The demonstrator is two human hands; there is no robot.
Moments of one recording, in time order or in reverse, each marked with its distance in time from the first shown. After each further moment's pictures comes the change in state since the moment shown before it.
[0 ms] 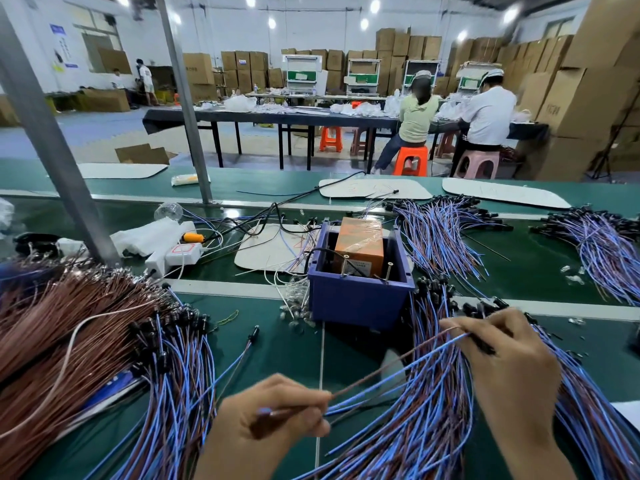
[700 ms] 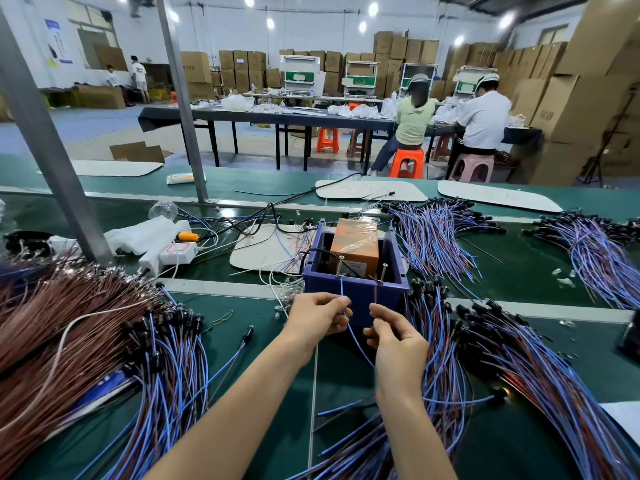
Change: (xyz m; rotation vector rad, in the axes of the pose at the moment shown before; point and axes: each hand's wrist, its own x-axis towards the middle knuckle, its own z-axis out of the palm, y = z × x) left_hand 0.133 -0.052 0.053 -0.086 0.054 -0.524; right_hand -0.014 -0.061 0.092 0.952 -0.128 0.970
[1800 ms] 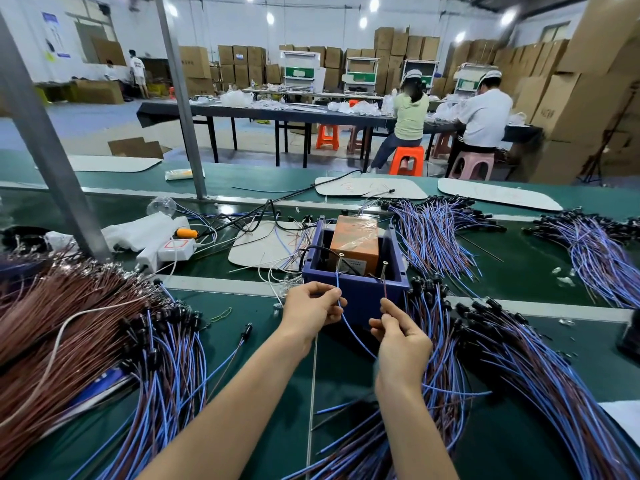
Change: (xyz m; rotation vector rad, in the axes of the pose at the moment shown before) left_hand 0.007 0.001 -0.001 -0.062 0.102 0.030; right_hand 0.010 0.002 0.005 0.126 0.156 0.076
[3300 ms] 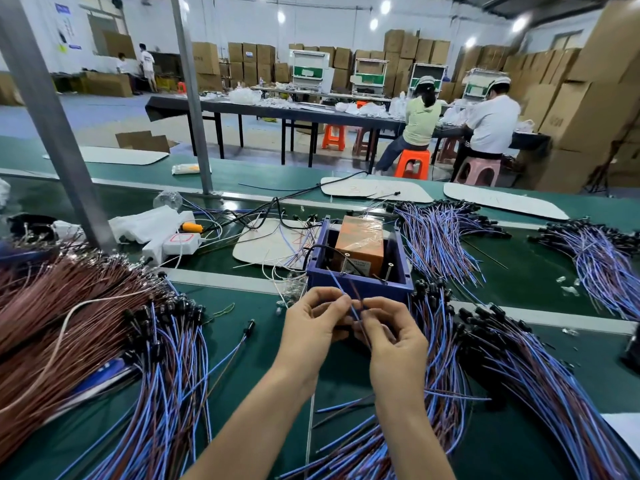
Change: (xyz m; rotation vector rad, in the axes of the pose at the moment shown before) left_hand -0.057 0.005 -0.003 -0.212 -0.034 0.097; right_hand -0.040 -0.023 -0.004 -0.064 -0.365 -0.231
